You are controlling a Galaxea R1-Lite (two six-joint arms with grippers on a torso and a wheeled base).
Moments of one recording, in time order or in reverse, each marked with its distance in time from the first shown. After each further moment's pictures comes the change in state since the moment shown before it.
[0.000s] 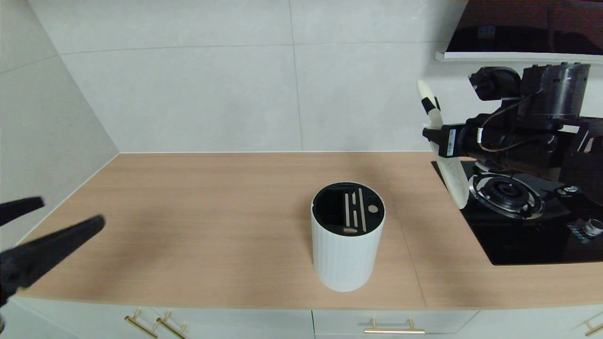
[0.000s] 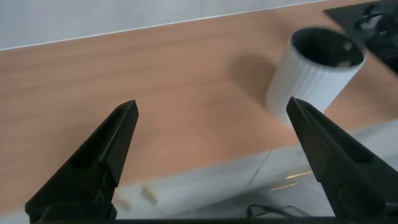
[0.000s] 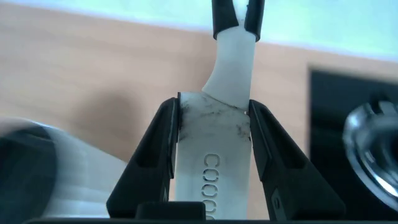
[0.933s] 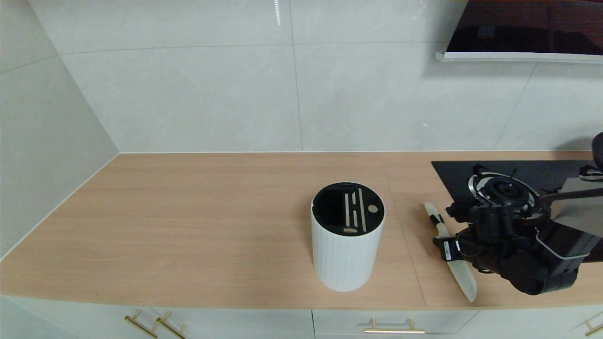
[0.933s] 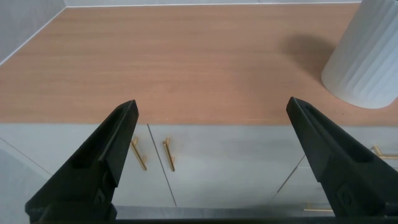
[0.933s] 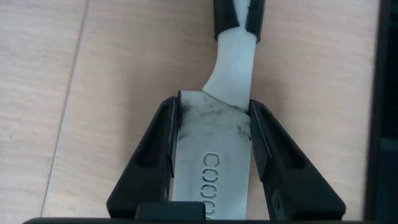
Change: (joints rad) left arm 0.082 -0.893 0.669 0.087 0.231 -0.025; right arm -0.252 0.520 0.456 -0.550 0.071 -0.080
